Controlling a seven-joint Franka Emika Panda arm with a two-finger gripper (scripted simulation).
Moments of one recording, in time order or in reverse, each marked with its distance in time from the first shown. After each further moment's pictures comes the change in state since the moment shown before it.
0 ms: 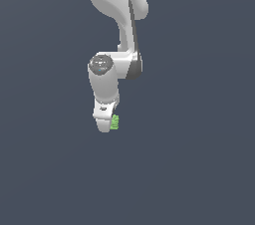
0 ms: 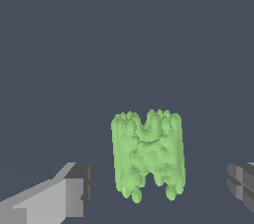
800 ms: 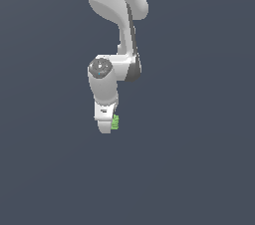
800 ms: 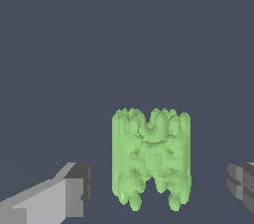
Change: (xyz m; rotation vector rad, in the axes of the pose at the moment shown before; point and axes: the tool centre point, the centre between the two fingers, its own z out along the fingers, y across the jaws) arm -0.004 0.000 0.012 0.000 0.000 -0.072
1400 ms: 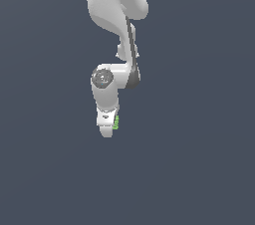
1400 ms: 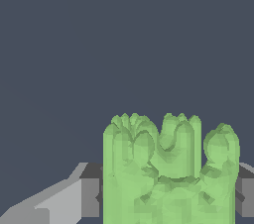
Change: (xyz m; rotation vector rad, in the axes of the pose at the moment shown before) arm 0.000 -0.001 0.041 0.001 0.000 -0.004
